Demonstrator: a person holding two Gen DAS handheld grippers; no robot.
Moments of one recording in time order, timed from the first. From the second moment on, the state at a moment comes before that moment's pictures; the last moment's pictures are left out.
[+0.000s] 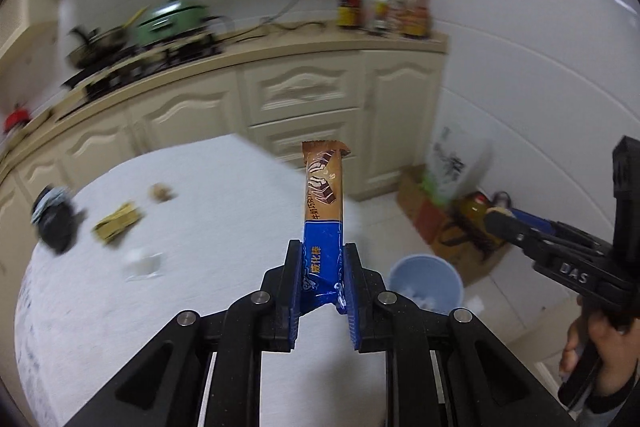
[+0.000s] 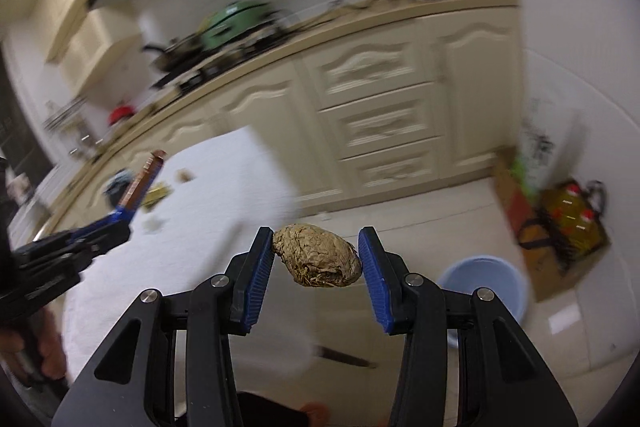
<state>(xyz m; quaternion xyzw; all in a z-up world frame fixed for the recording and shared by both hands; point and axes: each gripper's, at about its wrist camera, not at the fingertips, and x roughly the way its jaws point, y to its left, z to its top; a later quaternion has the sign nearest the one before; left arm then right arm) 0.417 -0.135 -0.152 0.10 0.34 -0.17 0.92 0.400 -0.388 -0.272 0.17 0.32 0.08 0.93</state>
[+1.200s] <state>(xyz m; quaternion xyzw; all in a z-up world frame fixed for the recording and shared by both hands) 0.605 -0.441 -0.374 0.21 0.45 -0.23 0.84 0.467 -0.592 -0.505 0.28 0.42 -0.08 0.86</state>
